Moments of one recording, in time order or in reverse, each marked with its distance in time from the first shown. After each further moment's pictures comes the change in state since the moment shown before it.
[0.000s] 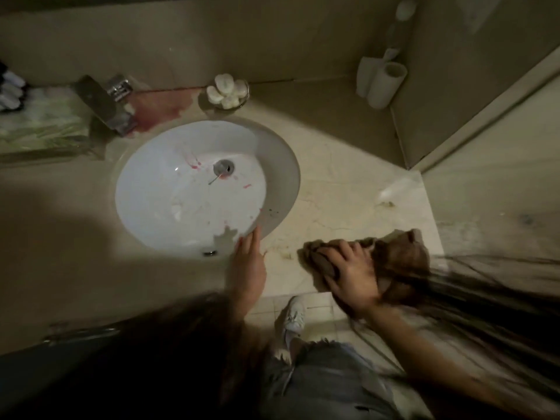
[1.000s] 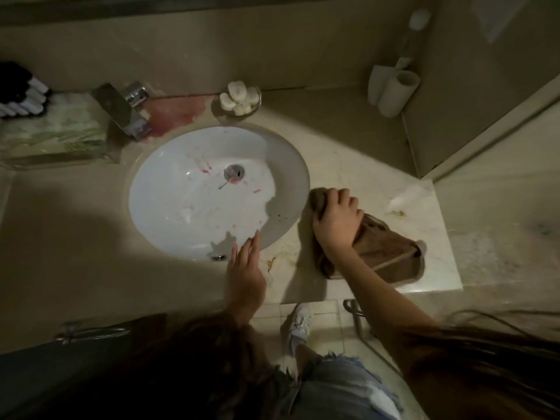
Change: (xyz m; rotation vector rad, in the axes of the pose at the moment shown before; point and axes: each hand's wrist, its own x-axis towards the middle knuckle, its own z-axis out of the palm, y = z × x) left_hand -0.008 -0.016 0.003 -0.027 0.150 0.053; right_hand 0.126 -0.024 0.013 -0.052 0.066 0.521
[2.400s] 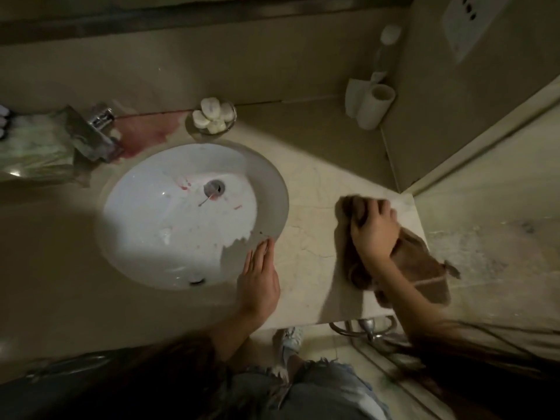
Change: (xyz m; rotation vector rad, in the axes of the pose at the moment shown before) left_hand 0.035 0.056 0.023 0.062 -0.137 0.051; right_hand 0.039 0.104 -0.026 0.069 0.080 0.089
